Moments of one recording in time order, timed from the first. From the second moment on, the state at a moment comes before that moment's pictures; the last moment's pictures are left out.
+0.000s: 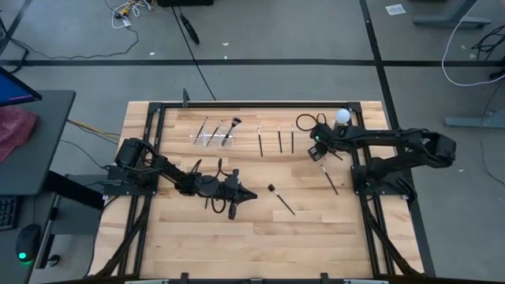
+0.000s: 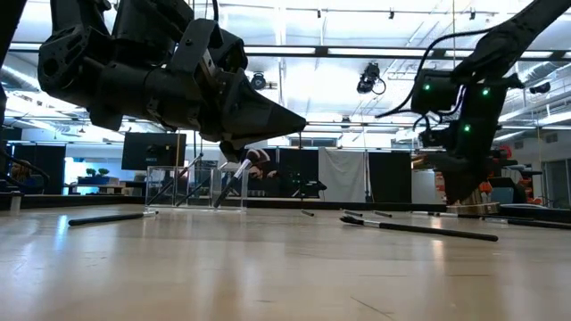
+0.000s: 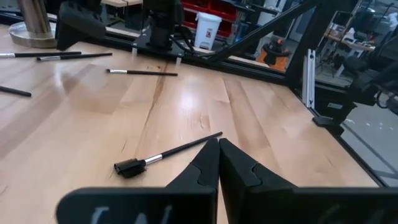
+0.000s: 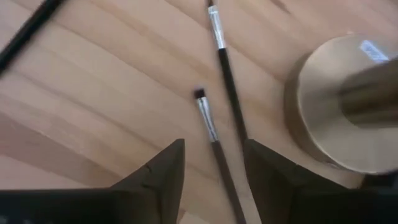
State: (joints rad) left arm -0.24 1.89 0.58 1.16 -0.17 -0.28; right arm -0.48 1.25 0.54 -0.59 0.33 0.46
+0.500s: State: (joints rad) left arm -0.25 1.89 0.58 1.15 -0.18 -0.27; right arm -0.53 1.40 0.54 -0.49 0.29 0.35
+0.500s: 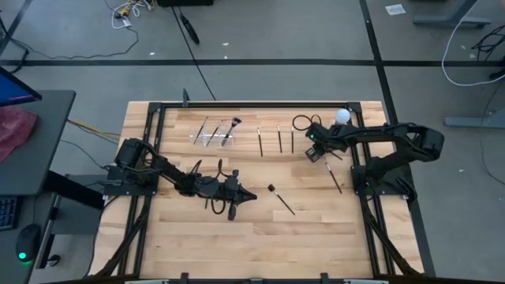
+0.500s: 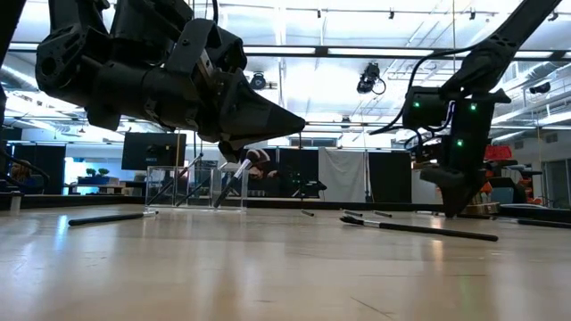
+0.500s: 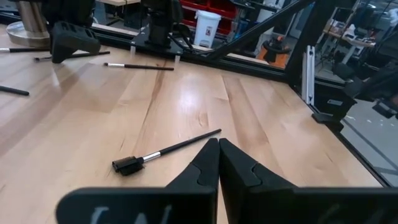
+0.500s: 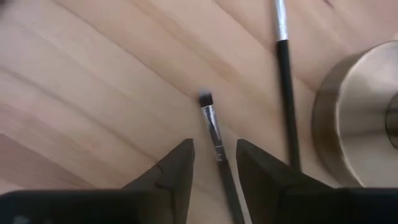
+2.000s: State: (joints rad) left arm -0.25 1.89 0.58 1.15 -0.18 -0.28; right arm -0.20 1.33 0.41 0.29 0.05 0.27
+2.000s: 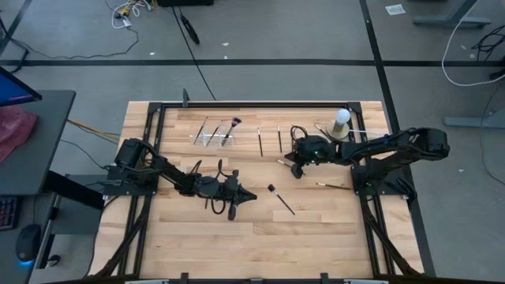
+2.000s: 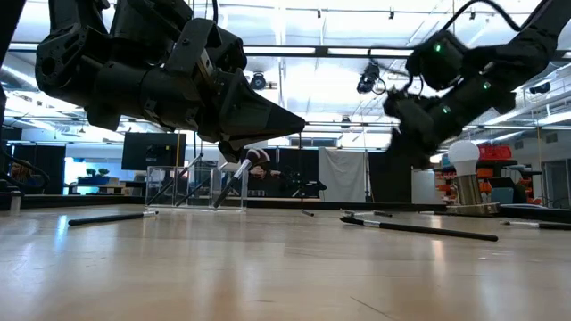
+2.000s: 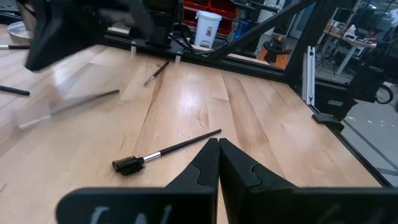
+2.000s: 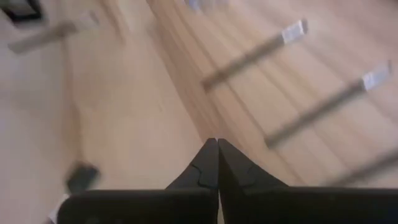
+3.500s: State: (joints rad) left arm -0.25 1.89 0.58 1.15 -0.19 -0.28; right arm 0.20 1.83 0.42 0.67 0.37 0.23
